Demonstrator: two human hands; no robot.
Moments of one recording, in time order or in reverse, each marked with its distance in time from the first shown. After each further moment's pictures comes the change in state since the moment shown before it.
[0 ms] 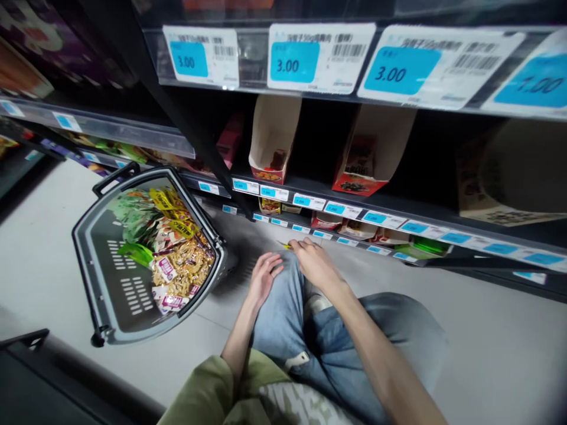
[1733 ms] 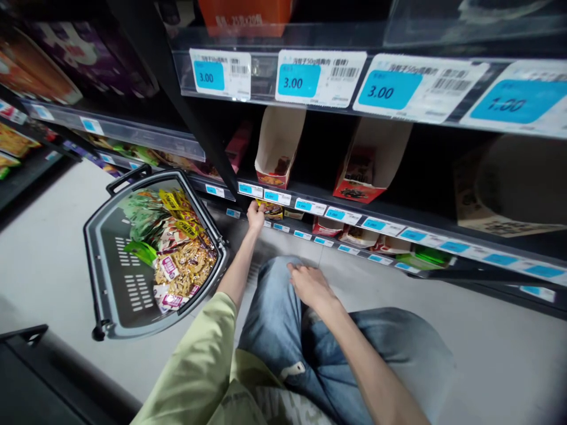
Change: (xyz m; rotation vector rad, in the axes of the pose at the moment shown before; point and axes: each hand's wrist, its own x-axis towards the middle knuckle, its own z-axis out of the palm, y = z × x) left_hand 0.207 0.076 0.000 1.060 0.286 0.340; right_hand -0.019 -0.020 0.028 -0.057 -0.164 0.028
